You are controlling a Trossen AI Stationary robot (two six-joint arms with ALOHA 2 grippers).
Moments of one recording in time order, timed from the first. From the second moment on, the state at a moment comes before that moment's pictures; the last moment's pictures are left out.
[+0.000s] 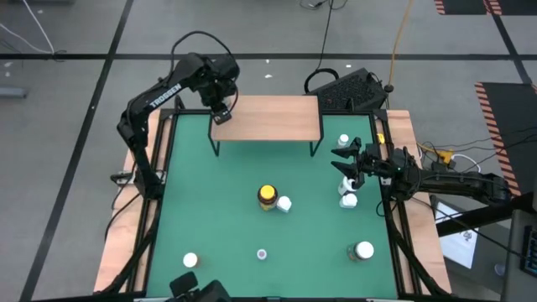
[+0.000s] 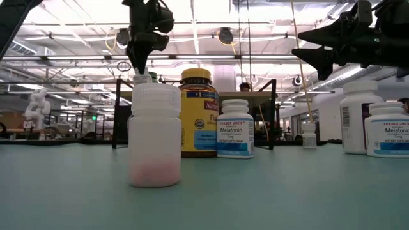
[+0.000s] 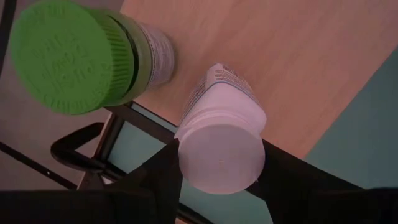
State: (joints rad) left arm 0.71 1.83 1.97 -1.57 -0.08 0.21; right arm -0.29 0.50 0.01 0.68 -0.13 0.30
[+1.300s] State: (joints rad) left arm -0.10 1.15 1.23 -1.23 -0.02 -0.39; right arm -0.25 0.50 0.01 0.65 -0.13 0.23
